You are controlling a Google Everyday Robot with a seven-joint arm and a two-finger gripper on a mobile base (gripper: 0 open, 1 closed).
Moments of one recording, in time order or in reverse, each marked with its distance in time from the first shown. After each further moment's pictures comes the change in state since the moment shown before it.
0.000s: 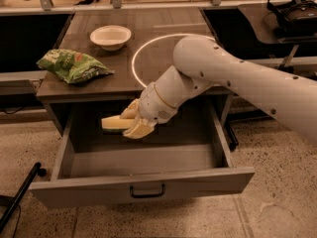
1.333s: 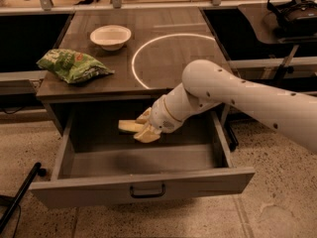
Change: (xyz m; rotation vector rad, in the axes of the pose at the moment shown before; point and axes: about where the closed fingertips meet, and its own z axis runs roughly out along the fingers) arm 0.058 -0.023 0.025 0.114 0.009 0.212
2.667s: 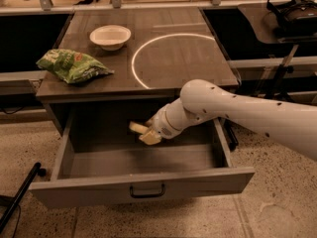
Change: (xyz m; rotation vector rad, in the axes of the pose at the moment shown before) arm 0.048 -0.041 0.032 0.165 0.030 0.180
